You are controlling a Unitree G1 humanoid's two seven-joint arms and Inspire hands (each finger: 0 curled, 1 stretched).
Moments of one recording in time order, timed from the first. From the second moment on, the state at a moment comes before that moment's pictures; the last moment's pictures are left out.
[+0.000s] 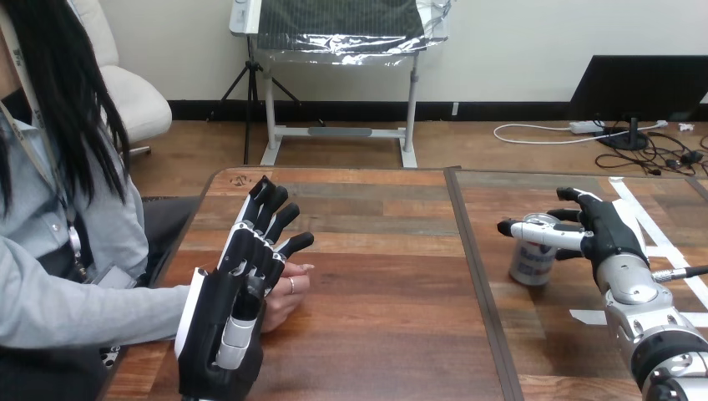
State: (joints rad) left arm -0.05 -0.06 0.09 0.76 -0.41 -1.03 -0.65; right arm -0.77 -0.35 -0.12 1.35 -0.20 -0.12 -0.09
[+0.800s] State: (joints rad) left arm -0.05 -0.06 0.09 0.76 -0.41 -1.03 -0.65; right arm -0.77 -0.35 -0.10 1.35 -0.21 -0.08 -0.09
